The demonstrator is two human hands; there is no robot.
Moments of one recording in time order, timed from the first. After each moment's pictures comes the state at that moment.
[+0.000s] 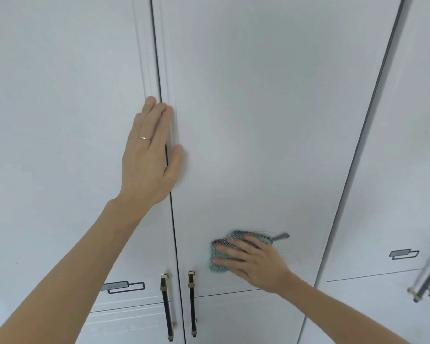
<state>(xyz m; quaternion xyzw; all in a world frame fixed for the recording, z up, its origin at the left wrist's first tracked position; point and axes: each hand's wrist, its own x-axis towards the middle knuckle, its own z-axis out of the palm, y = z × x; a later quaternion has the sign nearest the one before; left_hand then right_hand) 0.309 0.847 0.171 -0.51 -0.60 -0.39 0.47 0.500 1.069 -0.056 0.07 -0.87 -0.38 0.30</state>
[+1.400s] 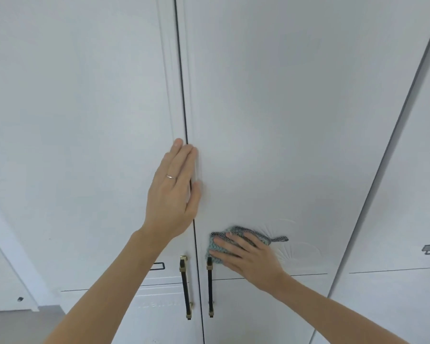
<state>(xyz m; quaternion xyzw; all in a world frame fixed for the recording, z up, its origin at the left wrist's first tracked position) 0.316 0.831 0.076 -0.52 -0.64 -0.36 0.44 0.462 1.032 -0.100 0.04 -0.86 -0.38 0.34</state>
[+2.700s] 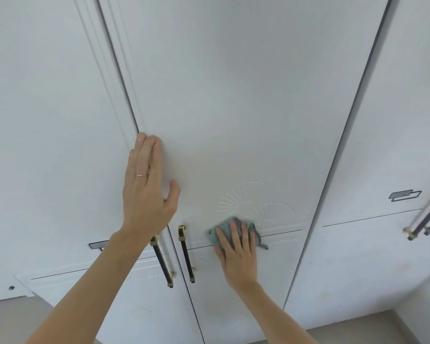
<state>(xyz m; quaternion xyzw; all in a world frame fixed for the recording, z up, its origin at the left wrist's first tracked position) 0.341 0.851 0.023 -0.50 -0.68 -0.36 0.40 0.479 0.996 -0.210 -0.22 -0.87 -0.01 0.44</state>
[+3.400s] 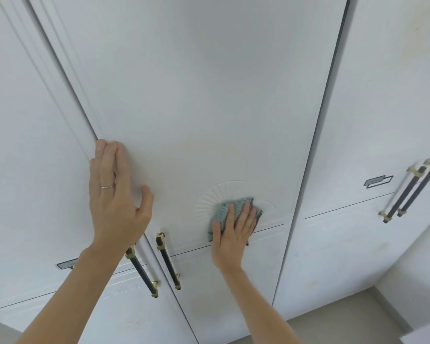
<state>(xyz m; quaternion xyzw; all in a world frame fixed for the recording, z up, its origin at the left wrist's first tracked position) 0.336 0.863 0.013 -0.49 -0.67 -0.36 0.43 0.460 1.016 -0.178 -0.37 -0.72 0.16 0.56</state>
